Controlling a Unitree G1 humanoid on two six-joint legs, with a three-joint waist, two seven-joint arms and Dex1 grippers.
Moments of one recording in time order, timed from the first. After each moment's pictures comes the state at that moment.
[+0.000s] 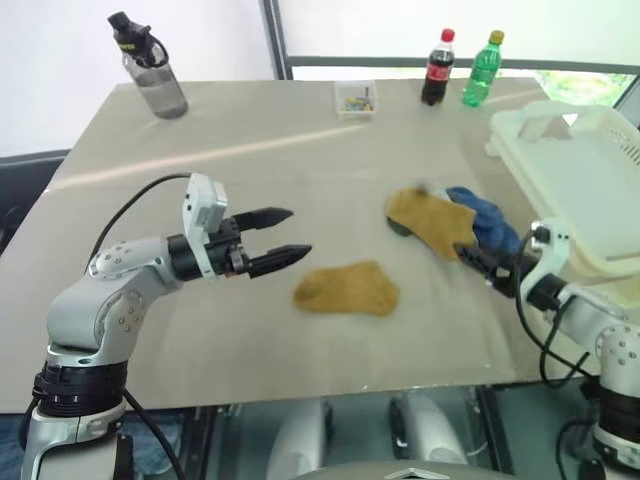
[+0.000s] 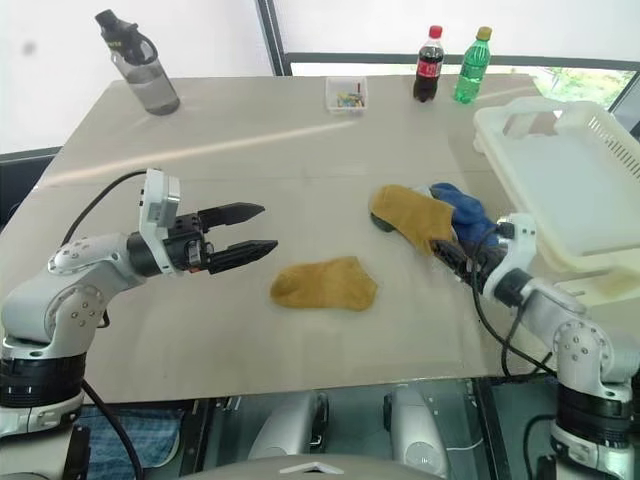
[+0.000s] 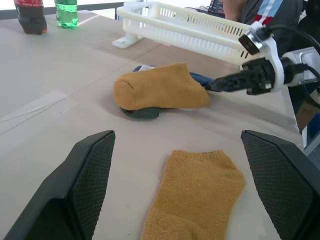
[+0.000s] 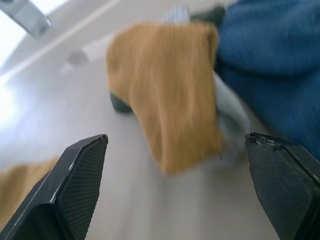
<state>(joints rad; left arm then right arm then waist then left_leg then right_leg) -0.30 0.75 0.19 -0.27 -0.71 0.63 -1.02 -0.22 -0.39 -0.38 -0.29 0.89 0.99 0.26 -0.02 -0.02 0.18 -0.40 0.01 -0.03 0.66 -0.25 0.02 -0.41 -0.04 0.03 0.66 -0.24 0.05</state>
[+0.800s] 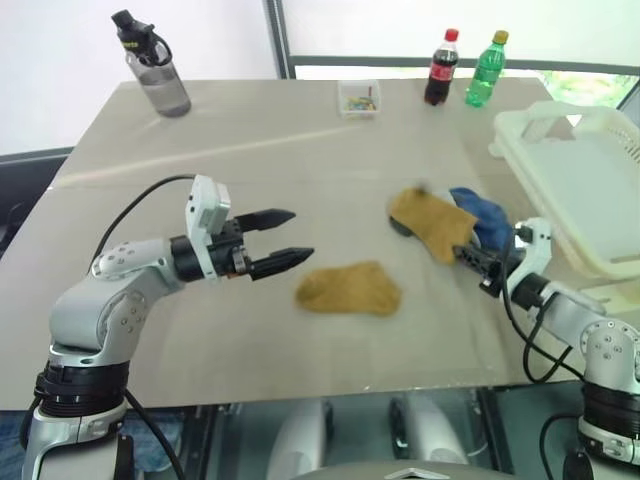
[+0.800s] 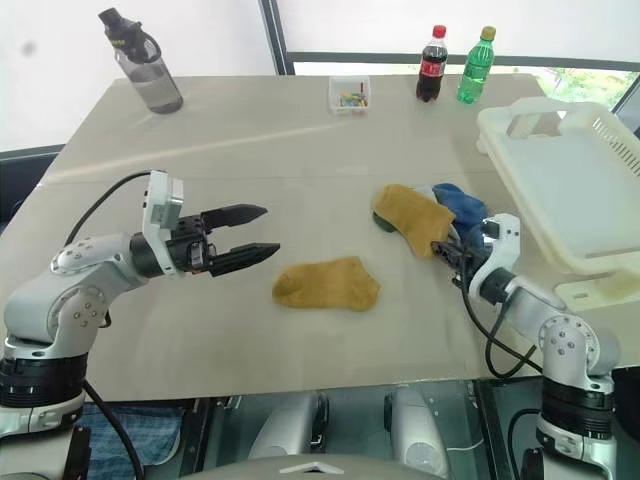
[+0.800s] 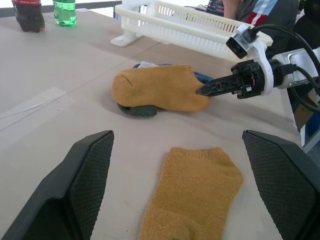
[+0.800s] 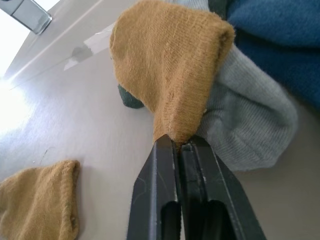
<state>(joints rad) -0.30 0.74 0.18 -0.27 -0.71 0.63 -1.03 -0.20 -0.37 -0.33 -0.28 0.91 1.02 0.22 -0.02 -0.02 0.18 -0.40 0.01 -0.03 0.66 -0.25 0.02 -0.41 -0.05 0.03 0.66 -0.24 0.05</state>
